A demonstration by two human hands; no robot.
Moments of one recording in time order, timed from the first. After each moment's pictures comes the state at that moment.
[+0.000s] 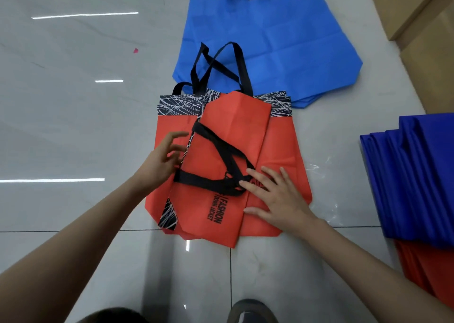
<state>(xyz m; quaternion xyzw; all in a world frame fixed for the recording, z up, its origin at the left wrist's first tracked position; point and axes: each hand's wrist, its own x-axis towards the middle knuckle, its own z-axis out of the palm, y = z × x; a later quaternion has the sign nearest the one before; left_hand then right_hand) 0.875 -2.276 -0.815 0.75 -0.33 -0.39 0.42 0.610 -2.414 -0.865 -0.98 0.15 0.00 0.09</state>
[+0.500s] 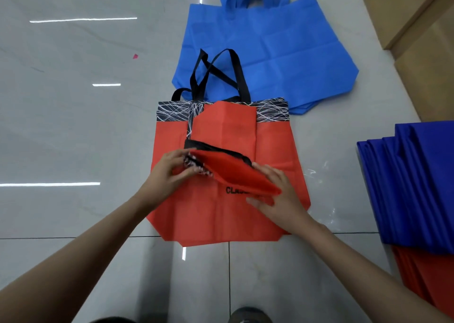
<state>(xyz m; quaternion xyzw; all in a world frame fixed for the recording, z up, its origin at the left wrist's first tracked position) 0.858 -2.274 -0.812 0.74 -0.47 -0.29 0.38 0.620 -2.414 -0.843 -0.88 0.24 -0.14 0.39</state>
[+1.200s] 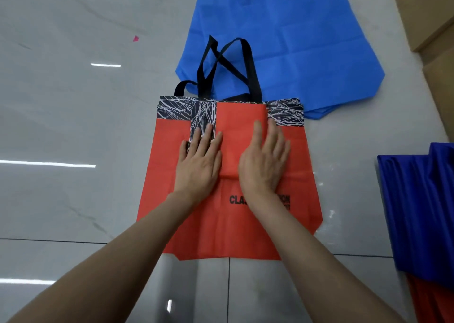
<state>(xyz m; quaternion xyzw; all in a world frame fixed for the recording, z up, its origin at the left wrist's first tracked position) 0.831 -2.334 -0.864 0.87 -0.47 -0.06 0.12 0.739 -2.425 -0.852 -0.85 0.50 -0.16 0.04</state>
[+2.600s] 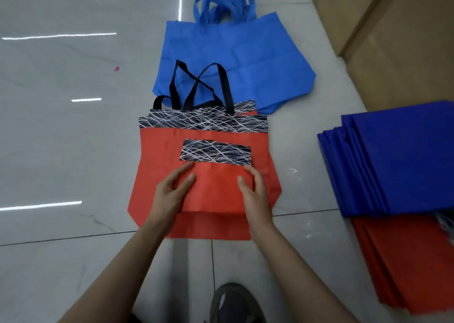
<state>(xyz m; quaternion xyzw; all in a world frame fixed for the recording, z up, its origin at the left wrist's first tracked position) 0.772 -2.264 -0.804 0.71 -0.23 -0.35 0.56 0.625 -2.356 -0.801 -0.53 0.52 -0.26 0.62</state>
